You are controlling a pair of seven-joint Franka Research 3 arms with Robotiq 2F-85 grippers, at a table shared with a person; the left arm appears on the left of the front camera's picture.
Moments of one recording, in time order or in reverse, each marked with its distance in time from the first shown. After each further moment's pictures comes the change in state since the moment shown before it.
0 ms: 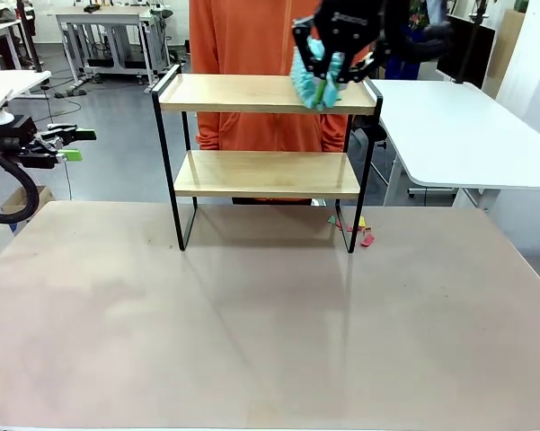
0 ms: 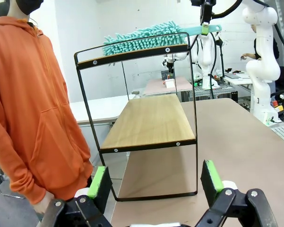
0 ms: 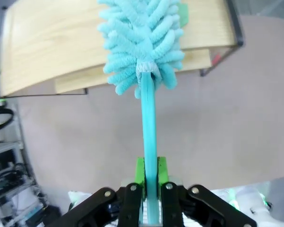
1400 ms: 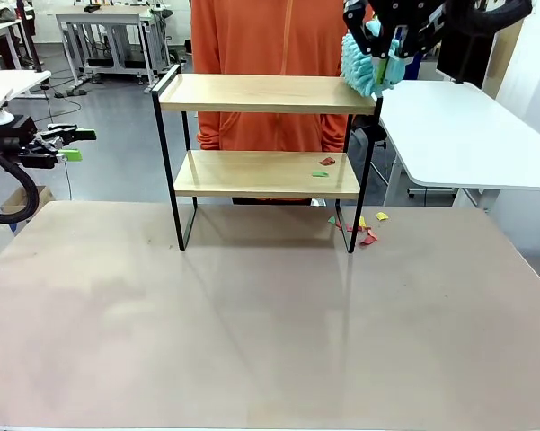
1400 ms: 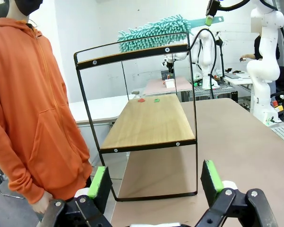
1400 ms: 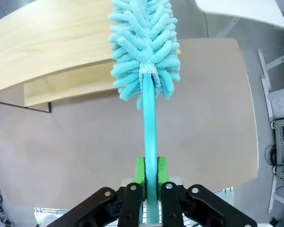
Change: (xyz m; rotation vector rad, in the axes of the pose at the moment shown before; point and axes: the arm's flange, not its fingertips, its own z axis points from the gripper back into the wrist) left arm 0.000 0.000 0.000 0.000 0.000 0.000; right arm -0.048 -0.017 0.050 -0.187 -0.196 0.060
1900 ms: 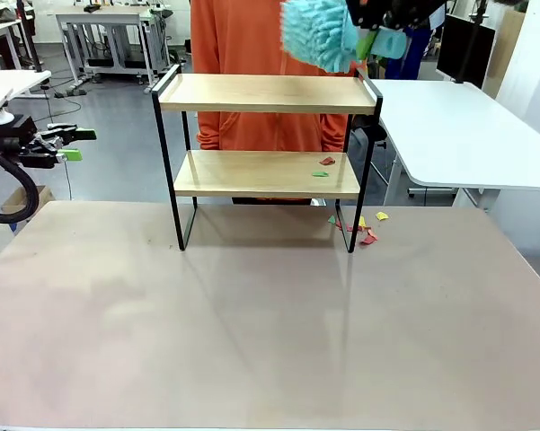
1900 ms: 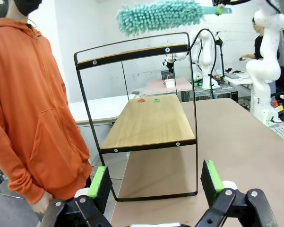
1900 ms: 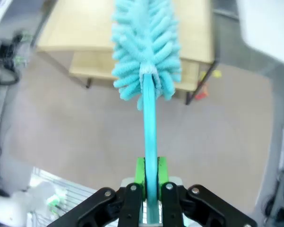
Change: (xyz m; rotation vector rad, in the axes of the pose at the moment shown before) left arm 0.000 0.000 0.000 0.000 0.000 0.000; right arm -0.035 -0.010 0.048 0.248 -0.083 0.317
